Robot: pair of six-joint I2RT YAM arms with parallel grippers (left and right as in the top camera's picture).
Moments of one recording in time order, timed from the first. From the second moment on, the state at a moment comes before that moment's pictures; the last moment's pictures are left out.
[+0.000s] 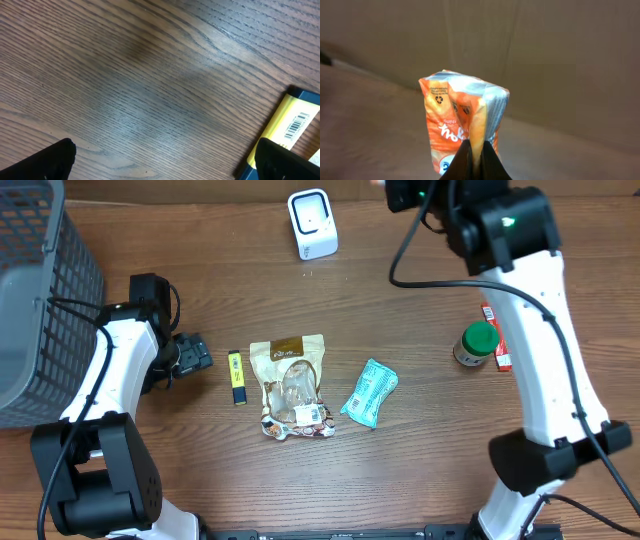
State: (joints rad) left arm 0.11 1.74 1.23 -0.98 -0.12 -0.37; right arm 0.36 1.93 2.32 -0.87 0.08 -0.02
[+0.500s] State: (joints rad) left arm 0.11 1.74 1.23 -0.98 -0.12 -0.37; right arm 0.49 2.28 2.32 -0.56 0.33 -0.42
